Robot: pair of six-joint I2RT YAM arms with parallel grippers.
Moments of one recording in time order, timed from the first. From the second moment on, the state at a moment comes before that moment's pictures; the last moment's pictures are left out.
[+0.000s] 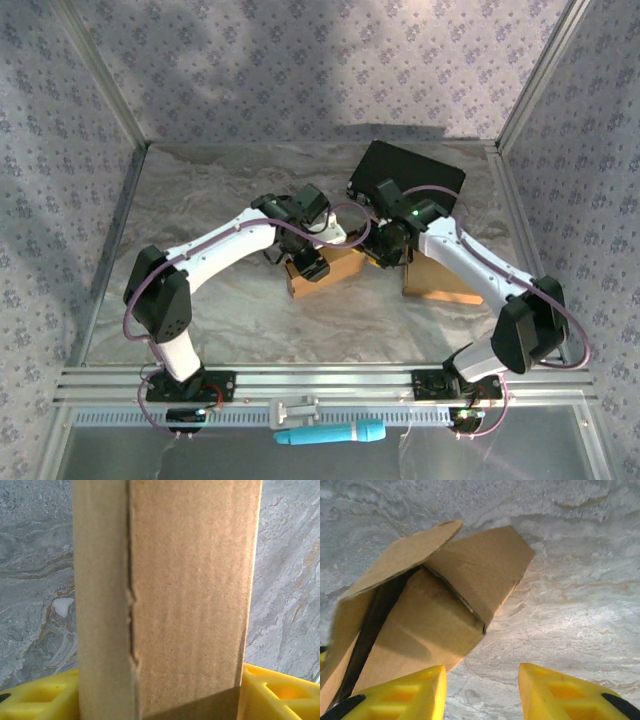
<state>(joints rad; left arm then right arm) -0.79 1.73 1.46 -1.00 0.16 0.26 0.57 1.44 1.23 -0.91 -0.17 1.06</state>
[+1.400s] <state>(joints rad) -0.74 1.71 1.46 -1.05 0.27 0.46 0.34 1.38 1.21 -0.75 -0.46 -0.17</state>
